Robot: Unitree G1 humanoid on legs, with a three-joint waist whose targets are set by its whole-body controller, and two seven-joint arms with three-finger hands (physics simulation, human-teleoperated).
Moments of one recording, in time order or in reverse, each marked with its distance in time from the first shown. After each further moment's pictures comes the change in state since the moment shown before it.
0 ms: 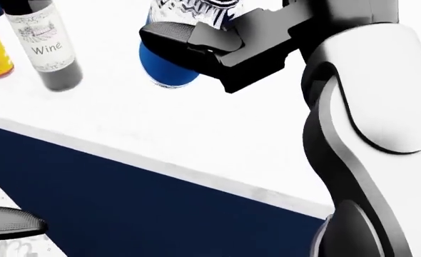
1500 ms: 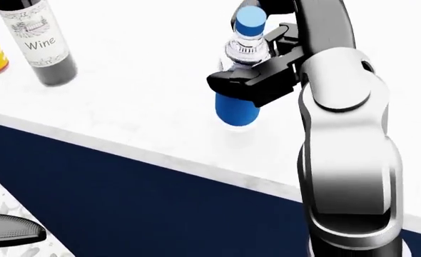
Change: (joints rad) left arm 0.062 0.021 0.009 0.005 -0.008 -0.033 -0.010; right arm 0.134 -0.054 -0.003 0.411 -0.350 -0.150 0.247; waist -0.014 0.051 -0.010
